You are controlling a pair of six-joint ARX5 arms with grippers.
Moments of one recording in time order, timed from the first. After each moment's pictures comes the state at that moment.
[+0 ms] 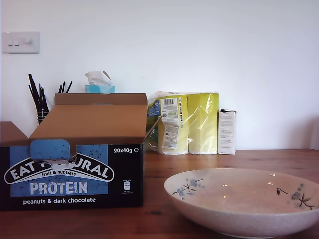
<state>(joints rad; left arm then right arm) -0.35 0.33 0.35 -0.36 -0.03 -0.13 0.19 0.22 0.34 -0.60 -0.23 0.03</state>
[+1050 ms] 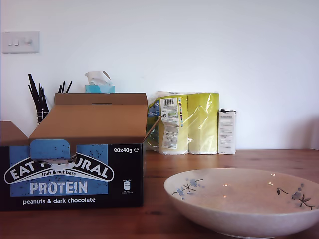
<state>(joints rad) -0.35 0.50 0.56 -0.43 0.16 -0.11 0.23 0.27 0.47 -0.54 -0.31 0.08</state>
